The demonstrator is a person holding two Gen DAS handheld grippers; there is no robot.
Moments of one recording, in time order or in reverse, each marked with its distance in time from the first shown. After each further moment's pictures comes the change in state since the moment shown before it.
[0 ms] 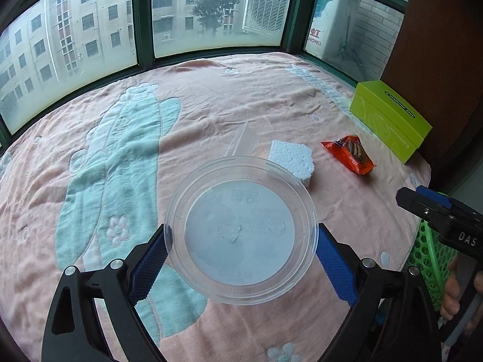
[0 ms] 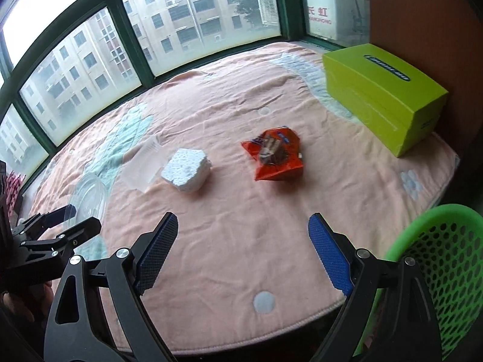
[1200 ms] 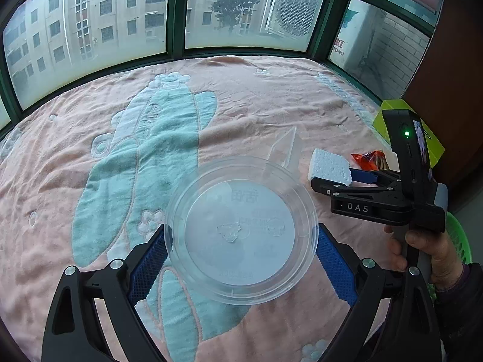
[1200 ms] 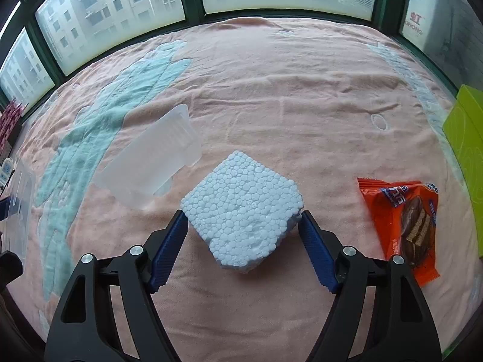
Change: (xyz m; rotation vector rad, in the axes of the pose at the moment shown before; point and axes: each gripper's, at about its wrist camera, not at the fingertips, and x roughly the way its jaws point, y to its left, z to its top) left arm 0.000 0.052 -0.001 -0.091 0.003 0.013; right arm 0.134 0.066 0.036 -0.288 0.171 0.042
